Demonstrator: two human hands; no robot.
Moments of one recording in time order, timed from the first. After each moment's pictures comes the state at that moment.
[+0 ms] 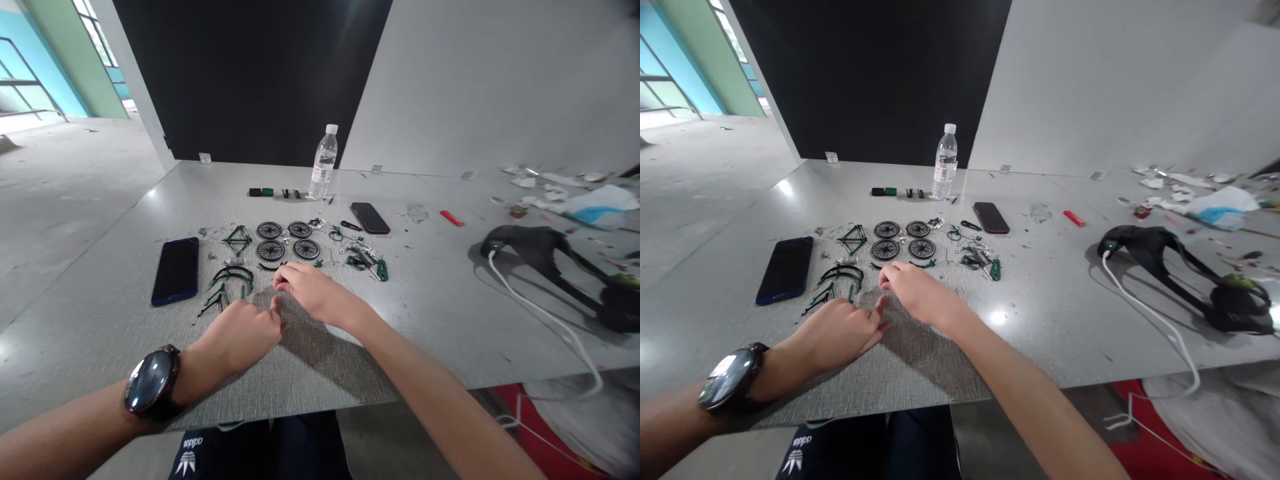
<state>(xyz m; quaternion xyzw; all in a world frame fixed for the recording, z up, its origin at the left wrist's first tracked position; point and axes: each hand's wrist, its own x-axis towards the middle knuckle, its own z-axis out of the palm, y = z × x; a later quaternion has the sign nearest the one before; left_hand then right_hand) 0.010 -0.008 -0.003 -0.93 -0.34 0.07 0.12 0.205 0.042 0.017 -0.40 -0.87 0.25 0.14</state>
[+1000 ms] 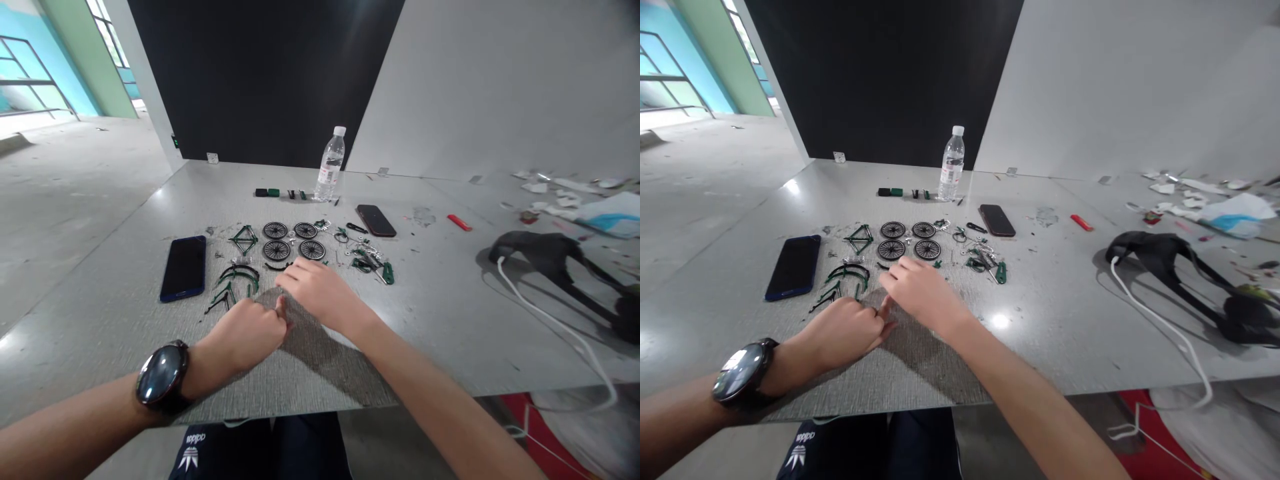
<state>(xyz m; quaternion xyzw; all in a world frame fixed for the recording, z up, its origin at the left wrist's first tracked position) 0.009 -0.006 -0.007 -0.93 -0.34 0.05 0.11 0.194 0.035 0.029 -0.33 -0.94 -0.06 0.06</state>
